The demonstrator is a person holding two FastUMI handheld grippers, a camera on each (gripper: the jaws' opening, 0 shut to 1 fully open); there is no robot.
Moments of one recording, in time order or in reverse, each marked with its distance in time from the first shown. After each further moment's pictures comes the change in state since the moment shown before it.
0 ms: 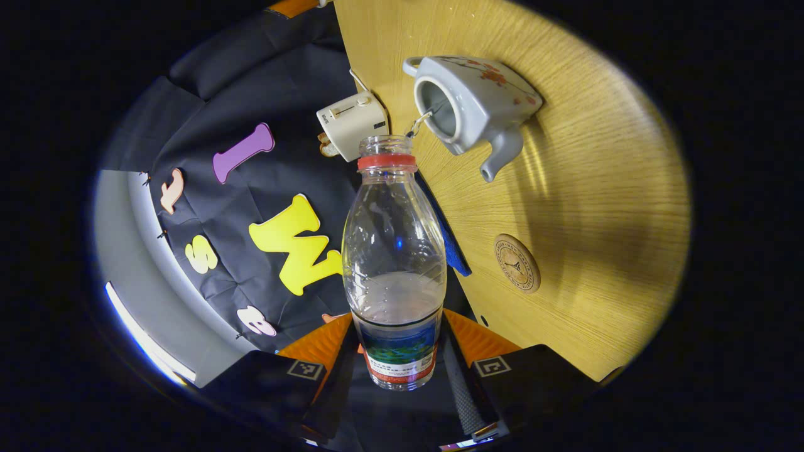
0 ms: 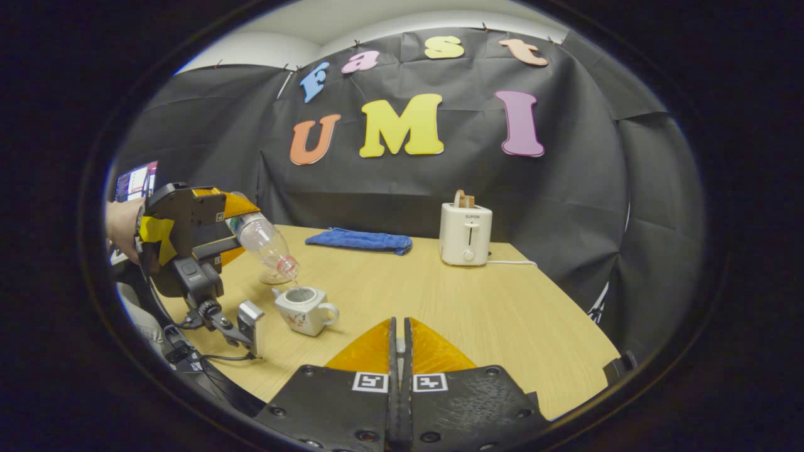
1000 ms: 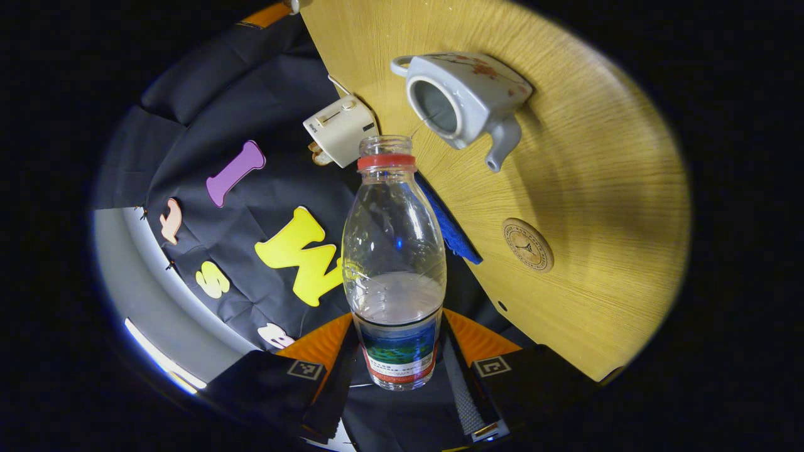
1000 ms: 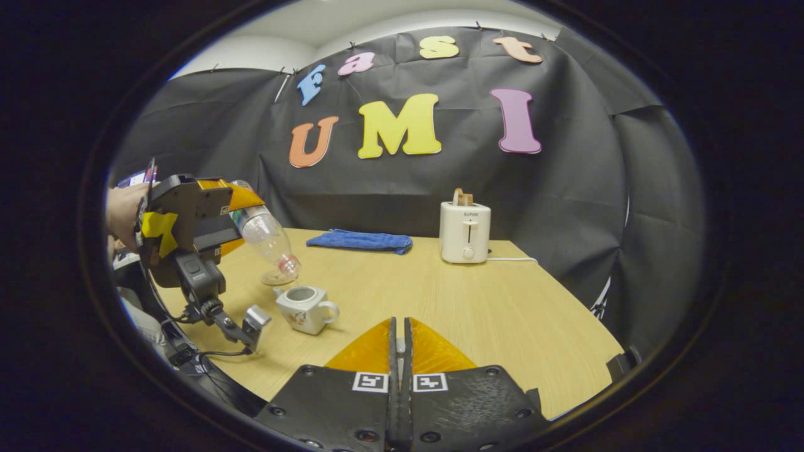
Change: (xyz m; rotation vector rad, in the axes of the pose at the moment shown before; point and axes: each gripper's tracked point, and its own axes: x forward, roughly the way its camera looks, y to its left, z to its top) left arm 0.003 0.015 0.003 0.131 0.014 0.024; right arm -0.004 -0.004 -0.004 0.018 -0.006 0.004
